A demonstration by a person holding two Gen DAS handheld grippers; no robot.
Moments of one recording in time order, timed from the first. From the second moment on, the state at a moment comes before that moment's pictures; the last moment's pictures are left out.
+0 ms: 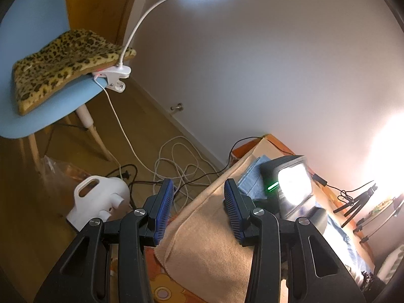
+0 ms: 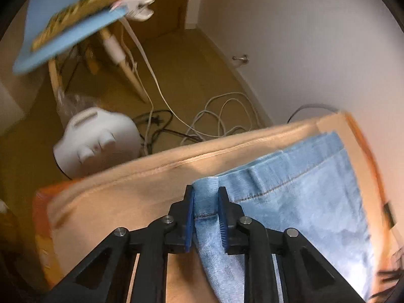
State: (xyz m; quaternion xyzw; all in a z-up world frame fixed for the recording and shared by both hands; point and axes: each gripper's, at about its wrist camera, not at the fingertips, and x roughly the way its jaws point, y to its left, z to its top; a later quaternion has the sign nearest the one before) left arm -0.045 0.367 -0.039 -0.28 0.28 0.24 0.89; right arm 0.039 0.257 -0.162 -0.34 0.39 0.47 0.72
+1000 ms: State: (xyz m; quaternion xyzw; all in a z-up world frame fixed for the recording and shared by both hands) left arm 0.077 0.123 -0.093 0.00 0.40 -0.03 0.92; right arm 0.166 -0.039 -0.140 0.11 0.52 0.44 0.73
